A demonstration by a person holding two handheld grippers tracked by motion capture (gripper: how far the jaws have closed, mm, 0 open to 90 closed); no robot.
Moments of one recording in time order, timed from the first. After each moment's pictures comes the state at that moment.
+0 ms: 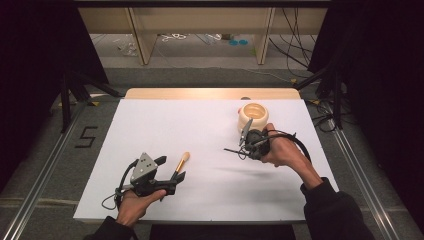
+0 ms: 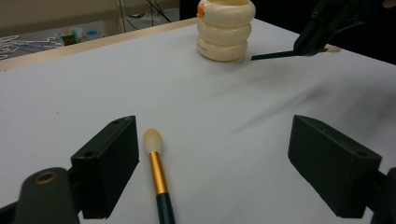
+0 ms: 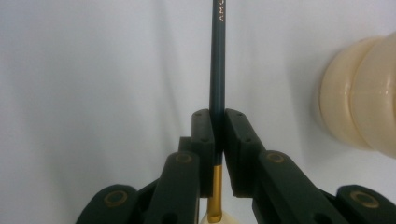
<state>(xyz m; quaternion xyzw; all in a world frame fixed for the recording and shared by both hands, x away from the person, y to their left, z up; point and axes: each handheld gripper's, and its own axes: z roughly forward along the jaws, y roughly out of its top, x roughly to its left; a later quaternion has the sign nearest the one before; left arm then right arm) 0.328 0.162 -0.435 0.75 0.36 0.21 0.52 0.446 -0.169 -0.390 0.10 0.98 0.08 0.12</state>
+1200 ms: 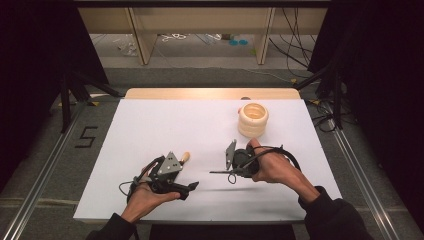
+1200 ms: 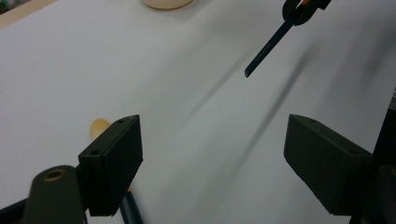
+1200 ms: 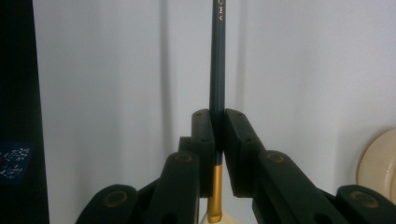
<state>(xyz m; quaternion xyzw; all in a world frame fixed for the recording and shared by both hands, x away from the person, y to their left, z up) 0.340 0.122 -0.429 0.85 0.28 0.16 0.42 0.394 -0.130 -0.389 -0.01 0.99 0.06 0.10</state>
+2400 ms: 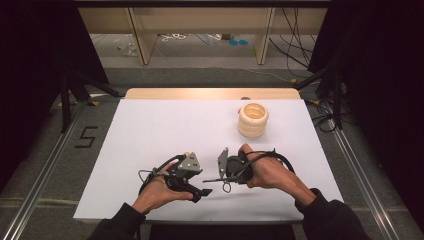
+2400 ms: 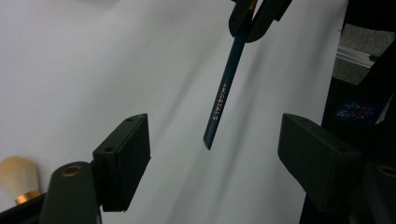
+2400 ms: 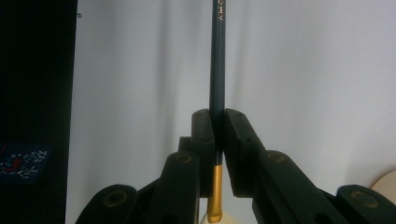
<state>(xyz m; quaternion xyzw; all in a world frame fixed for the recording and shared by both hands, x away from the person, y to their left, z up) 0.353 0.085 -0.426 0.90 0.21 0.05 0.38 0.377 -0.112 -0.389 -0.06 0.99 0.07 0.09</state>
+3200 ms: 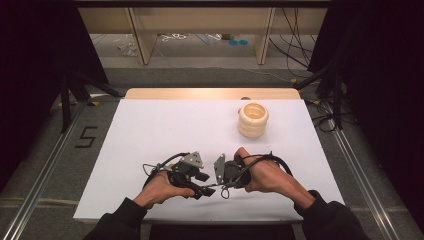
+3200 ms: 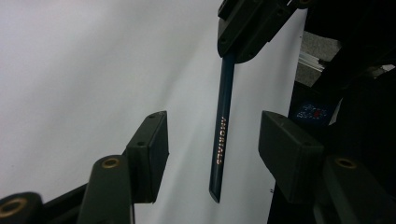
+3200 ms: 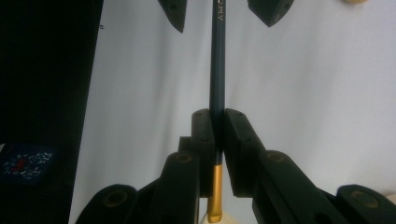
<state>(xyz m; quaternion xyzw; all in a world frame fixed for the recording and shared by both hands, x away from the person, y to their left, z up) 0.364 0.078 -0.429 0.90 0.21 -0.03 0.39 0.364 -0.104 -0.388 -0.08 0.99 0.08 0.09</state>
